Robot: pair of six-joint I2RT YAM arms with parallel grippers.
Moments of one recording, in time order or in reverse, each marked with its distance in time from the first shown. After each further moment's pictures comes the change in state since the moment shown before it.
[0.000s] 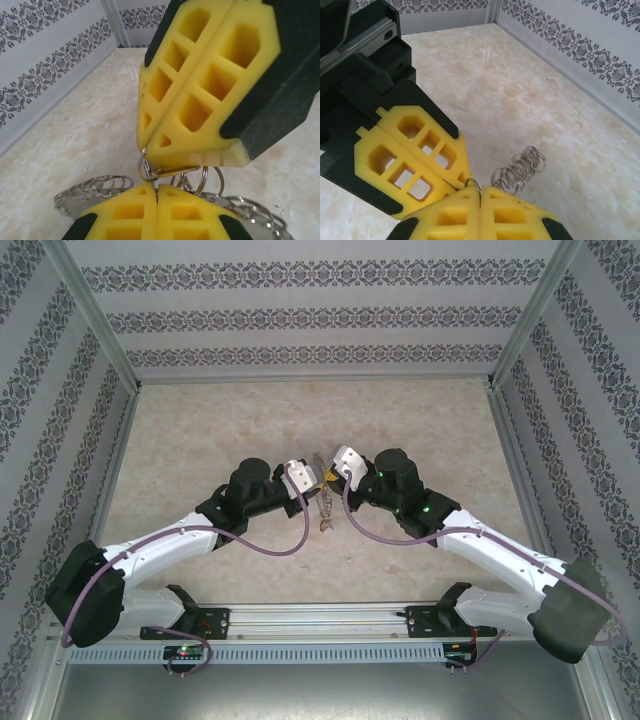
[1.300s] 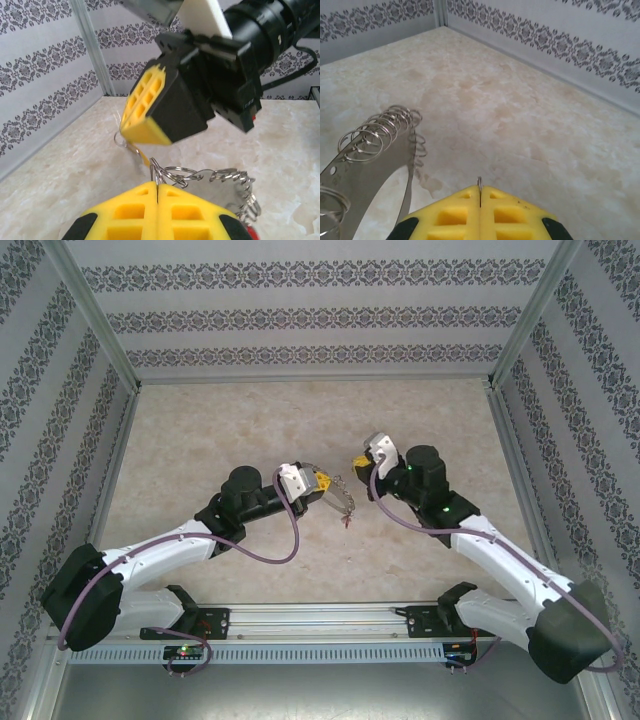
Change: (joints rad) left arm -0.018 -0.028 -0.075 0.243 0.102 -0.088; right arm -0.222 -0.094 -0.095 0.048 -0.080 0.106
